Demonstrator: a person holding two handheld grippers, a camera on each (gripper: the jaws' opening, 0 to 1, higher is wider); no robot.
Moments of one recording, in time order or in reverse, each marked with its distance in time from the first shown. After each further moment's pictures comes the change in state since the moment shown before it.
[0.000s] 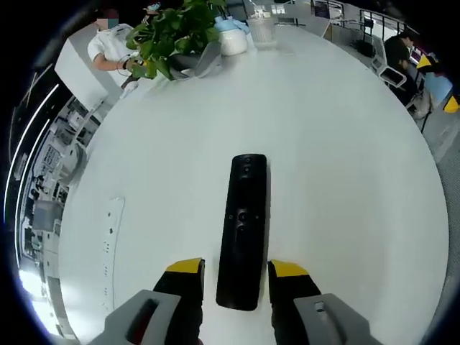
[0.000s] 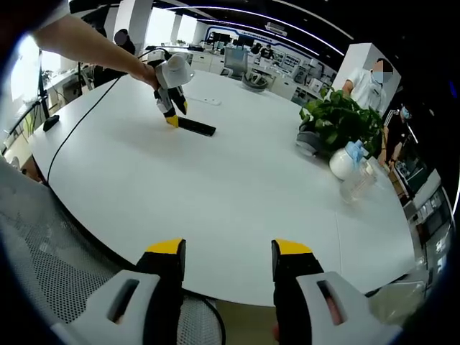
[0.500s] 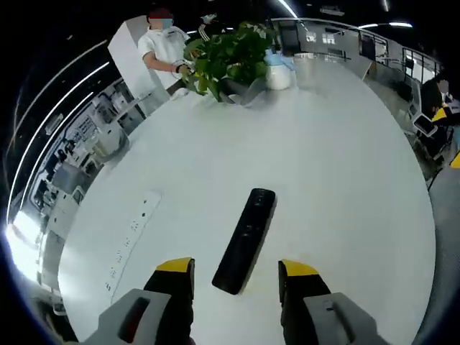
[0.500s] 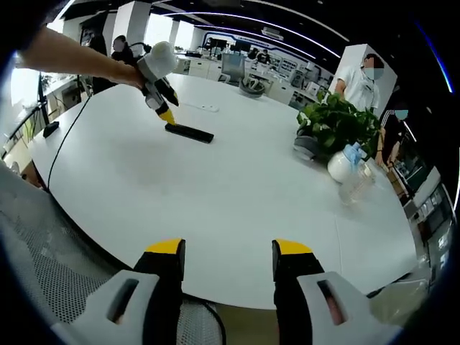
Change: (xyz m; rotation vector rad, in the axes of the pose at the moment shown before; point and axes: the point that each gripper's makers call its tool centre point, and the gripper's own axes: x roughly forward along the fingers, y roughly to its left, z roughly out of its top) left arm -0.080 -0.010 0.023 -0.264 -0.203 0.210; right arm -0.002 0.000 0.004 0.015 -0.027 0.001
